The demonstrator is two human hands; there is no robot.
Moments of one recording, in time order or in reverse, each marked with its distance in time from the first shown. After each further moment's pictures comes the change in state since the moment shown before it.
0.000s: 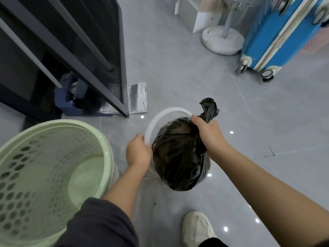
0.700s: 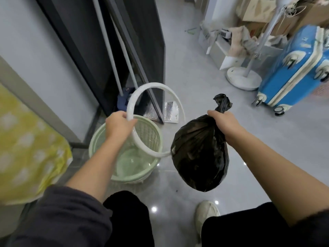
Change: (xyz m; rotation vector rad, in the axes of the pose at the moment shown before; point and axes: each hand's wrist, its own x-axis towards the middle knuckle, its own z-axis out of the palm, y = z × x) left_hand -0.058 -0.047 -0.276 -0.244 0.237 -0.059; right_hand -0.132 -0.107 0.035 -0.182 -0.090 -0.167
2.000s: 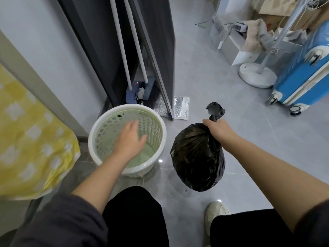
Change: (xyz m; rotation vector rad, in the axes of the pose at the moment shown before) left_hand -0.005 -0.079 0.024 0.375 -0.186 0.287; right_hand 0.028 0.041 0.063 -0.178 -0.079 0.052
